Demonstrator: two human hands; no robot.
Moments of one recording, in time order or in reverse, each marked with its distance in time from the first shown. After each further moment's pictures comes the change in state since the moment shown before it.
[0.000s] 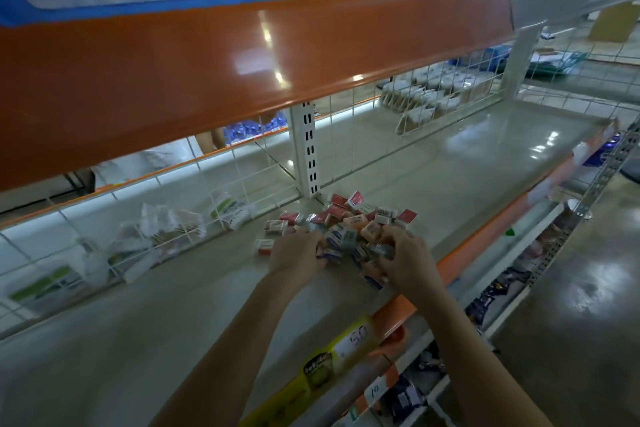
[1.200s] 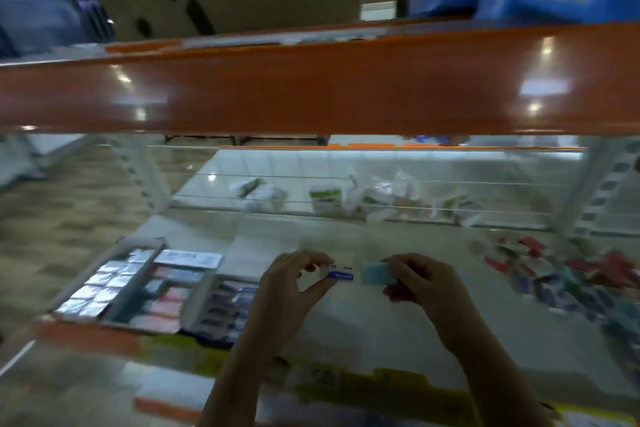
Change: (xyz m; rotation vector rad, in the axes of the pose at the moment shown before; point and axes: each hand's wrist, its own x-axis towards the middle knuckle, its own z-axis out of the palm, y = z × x) left_hand -0.282 -0.127 -0.082 -0.371 0.646 -0.555; right_hand -0.092 -0.222 0.072 0.916 -0.829 -0.147
